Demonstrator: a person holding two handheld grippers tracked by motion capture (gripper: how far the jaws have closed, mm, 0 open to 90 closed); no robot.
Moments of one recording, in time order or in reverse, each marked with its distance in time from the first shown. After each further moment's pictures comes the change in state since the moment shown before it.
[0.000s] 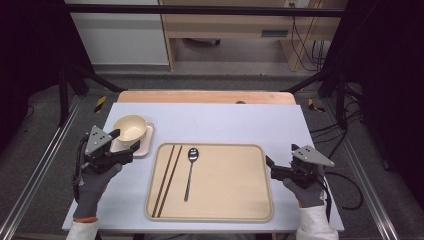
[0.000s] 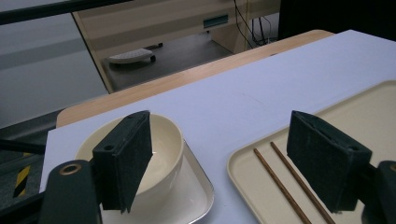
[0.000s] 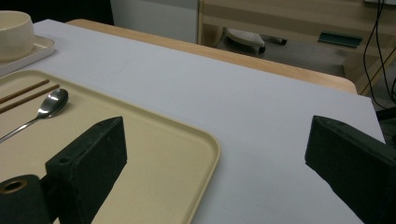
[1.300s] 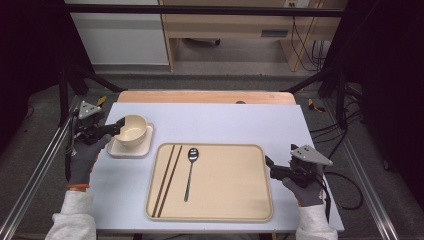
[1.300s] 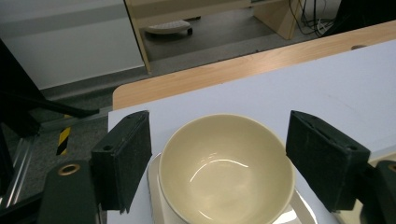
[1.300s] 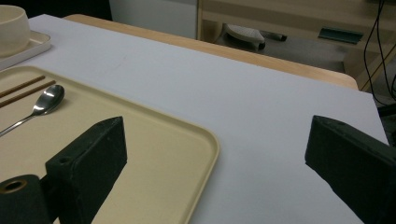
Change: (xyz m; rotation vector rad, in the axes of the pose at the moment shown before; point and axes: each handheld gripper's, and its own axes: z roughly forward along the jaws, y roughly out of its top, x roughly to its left) left arm 0.079 0.014 0.048 0.127 0.140 -0.077; right arm -0.001 -0.002 0.004 0.015 -0.002 0.001
